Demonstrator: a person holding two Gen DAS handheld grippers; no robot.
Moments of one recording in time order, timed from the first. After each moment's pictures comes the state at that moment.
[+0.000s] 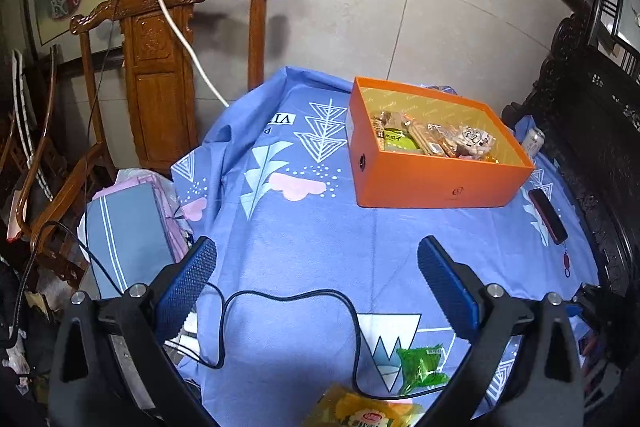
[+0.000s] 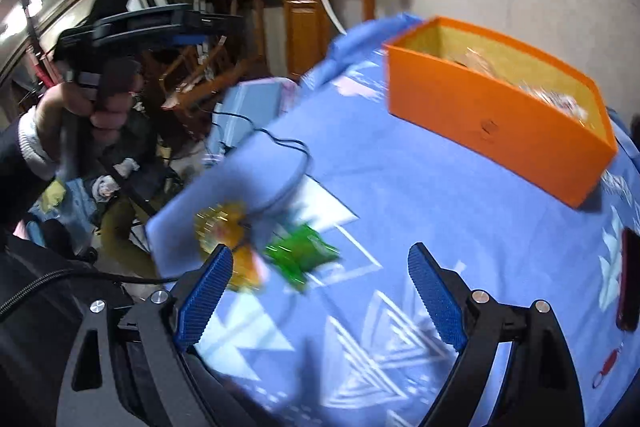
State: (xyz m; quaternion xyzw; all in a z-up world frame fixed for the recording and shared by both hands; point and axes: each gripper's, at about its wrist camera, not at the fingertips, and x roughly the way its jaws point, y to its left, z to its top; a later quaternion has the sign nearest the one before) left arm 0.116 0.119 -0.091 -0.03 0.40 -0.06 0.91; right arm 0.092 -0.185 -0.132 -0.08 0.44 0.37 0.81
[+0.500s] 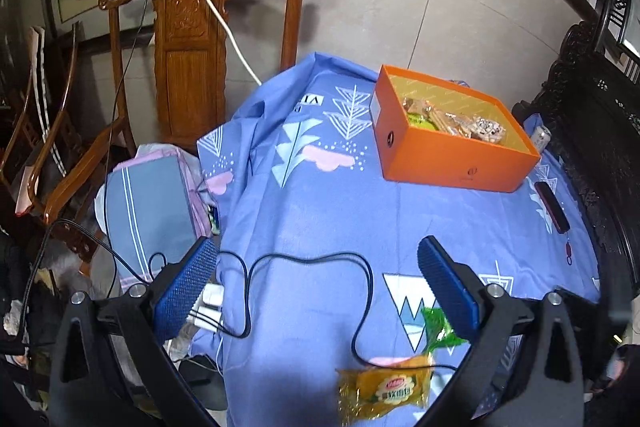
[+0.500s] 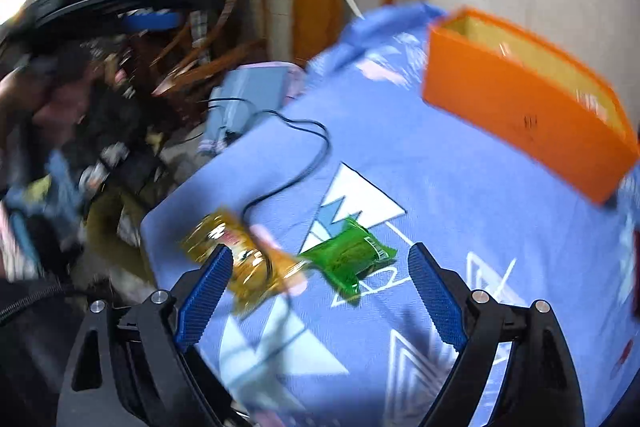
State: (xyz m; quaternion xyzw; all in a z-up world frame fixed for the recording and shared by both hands) left arm 0.072 0.166 -0.097 -0.04 0.41 -0.04 0.91; right arm 0.088 -0.132 -0.179 -0.07 0.47 0.30 0.82
